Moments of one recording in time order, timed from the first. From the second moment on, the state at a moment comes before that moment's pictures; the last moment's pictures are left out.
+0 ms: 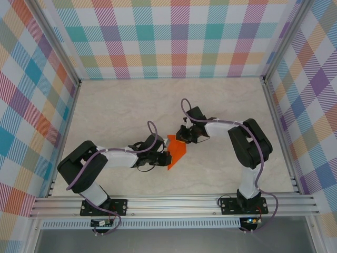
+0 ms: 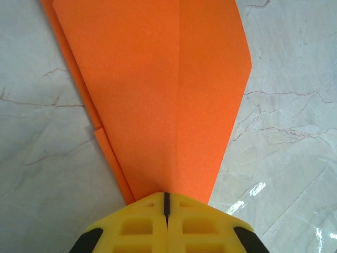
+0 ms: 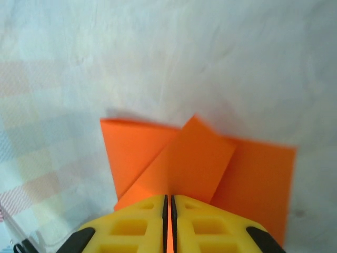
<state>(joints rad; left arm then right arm) -0.79 1.61 0.64 0.02 0.27 -0.63 0.53 1.91 1.09 -0.25 -0.48 0.73</state>
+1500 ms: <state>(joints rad) -0.74 1.49 0.72 -0.25 0.30 -0.63 0.57 1.95 1.07 -0.26 -0.63 0.74</state>
